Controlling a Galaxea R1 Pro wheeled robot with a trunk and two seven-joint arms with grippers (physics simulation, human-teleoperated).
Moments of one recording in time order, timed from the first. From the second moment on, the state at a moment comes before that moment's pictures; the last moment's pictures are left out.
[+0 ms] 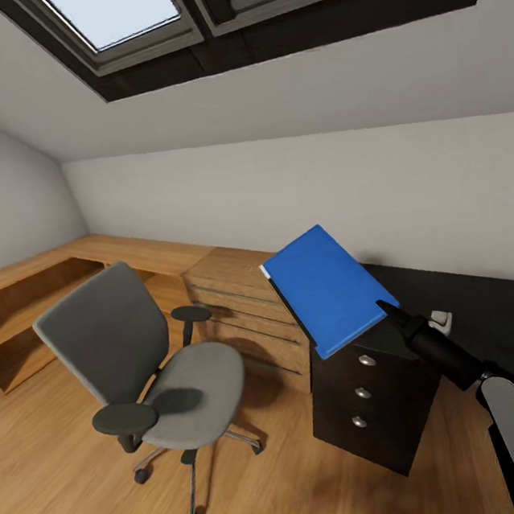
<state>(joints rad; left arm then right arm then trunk) -0.02 -0.03 -0.09 -0.62 0.37 -0.03 0.39 -0.36 -0.04 -0.38 -1.48 -0.91 0.69 0.47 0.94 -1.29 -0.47</state>
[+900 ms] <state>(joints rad) -0.02 -0.03 -0.09 -0.62 0.37 -0.03 0.39 -0.36 -0.04 -0.49 -1.37 -0.91 0.67 0.45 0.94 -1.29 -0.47</state>
